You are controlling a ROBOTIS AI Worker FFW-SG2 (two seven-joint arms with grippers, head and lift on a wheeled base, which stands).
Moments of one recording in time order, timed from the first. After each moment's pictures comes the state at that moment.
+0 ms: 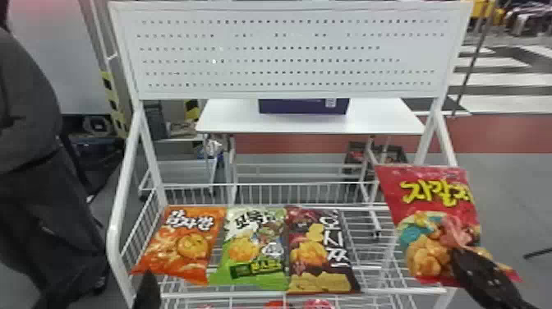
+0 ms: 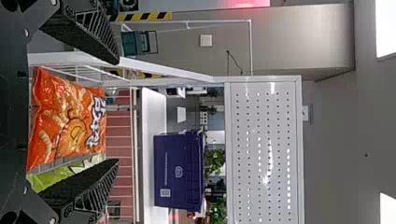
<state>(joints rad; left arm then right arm) 0.78 0.28 -0.01 -2.34 0.14 -0.06 0.23 0.71 -0.45 -0.12 -2.29 -0.42 0.04 -0.02</state>
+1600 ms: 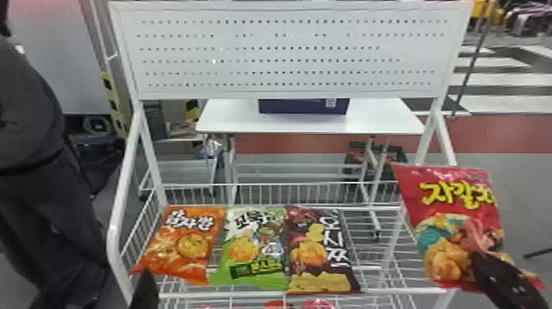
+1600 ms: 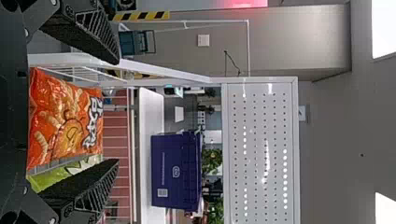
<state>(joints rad) 0.79 0.29 -0.01 -2.33 0.15 -0.07 0.23 0.78 -0.45 -0.17 -2.29 -0.44 -0.02 -0.02</state>
